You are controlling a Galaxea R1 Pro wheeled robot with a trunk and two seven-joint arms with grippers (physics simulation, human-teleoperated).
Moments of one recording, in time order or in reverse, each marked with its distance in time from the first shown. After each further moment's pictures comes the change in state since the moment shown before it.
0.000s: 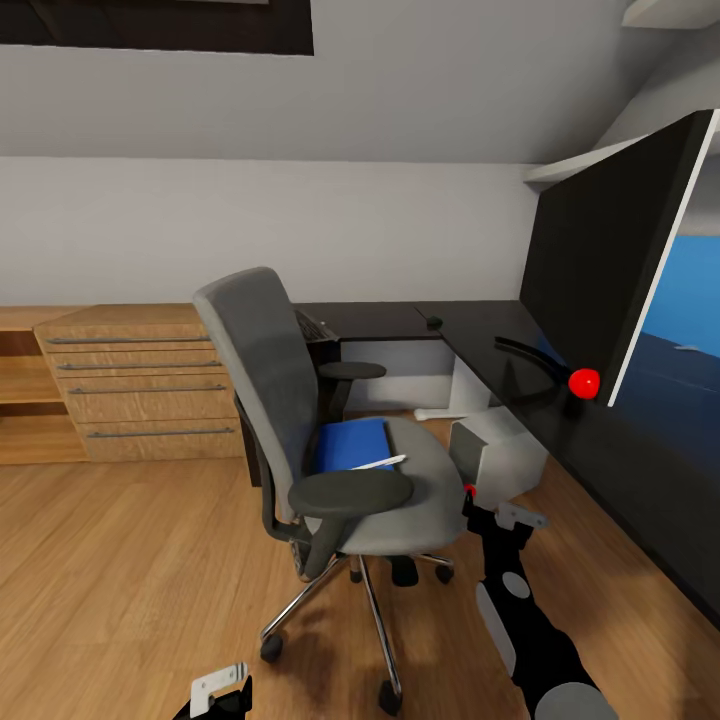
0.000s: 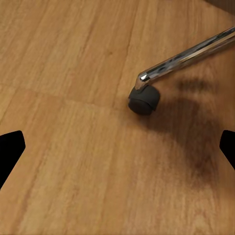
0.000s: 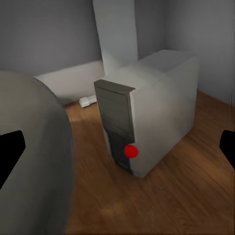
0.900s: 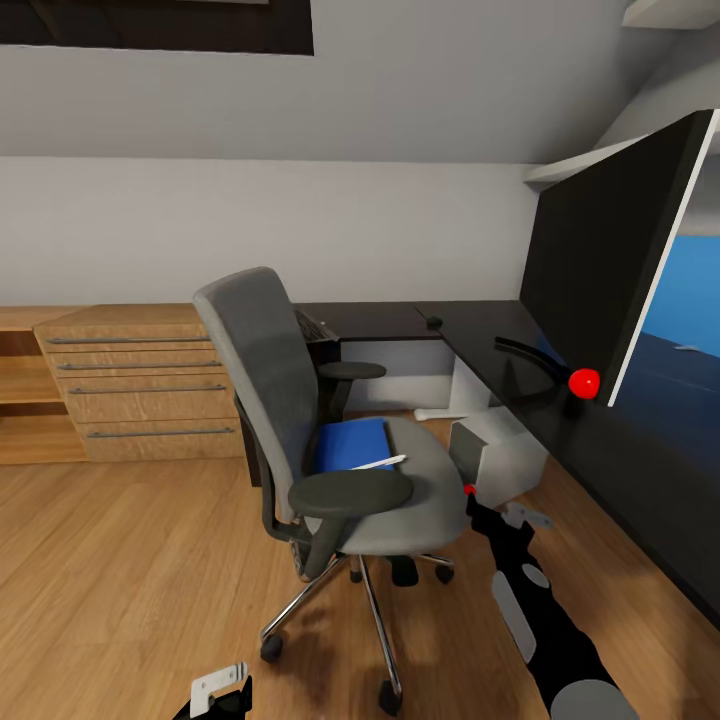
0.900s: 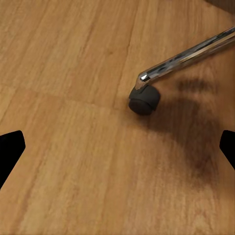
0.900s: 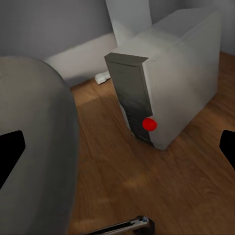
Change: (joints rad) left arm 0.000 0.000 0.000 0.000 0.000 0.000 0.001; right arm 0.000 -0.042 -0.017 -0.050 -0.188 0.164 0.122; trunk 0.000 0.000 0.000
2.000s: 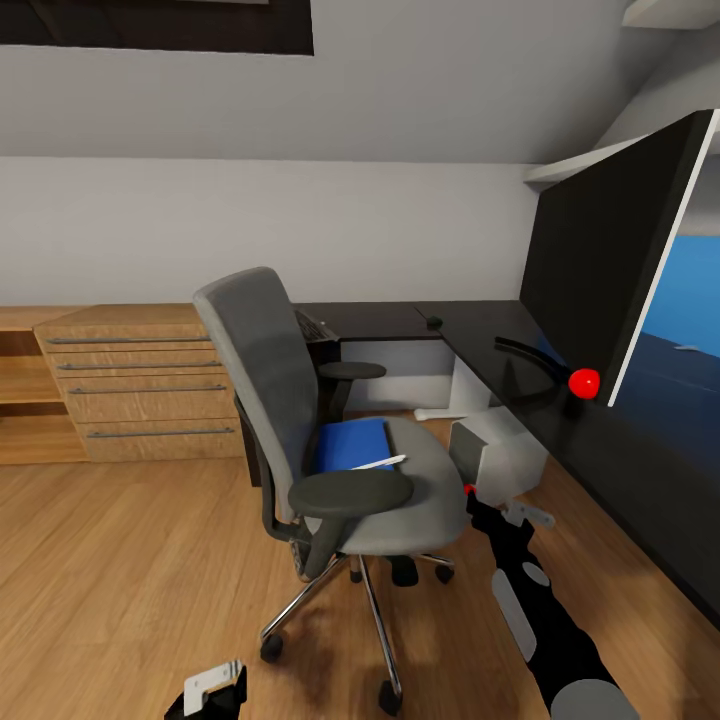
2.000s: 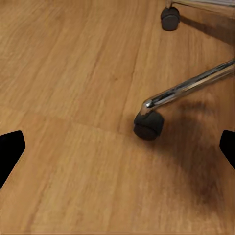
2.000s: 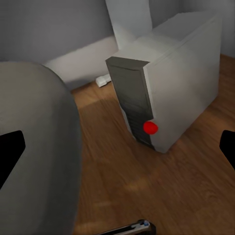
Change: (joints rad) left arm 0.000 0.007 0.002 0.023 0.003 -0.129 0.001; right arm 0.000 0.000 0.000 -0.013 0.000 0.002 0.000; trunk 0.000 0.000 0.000
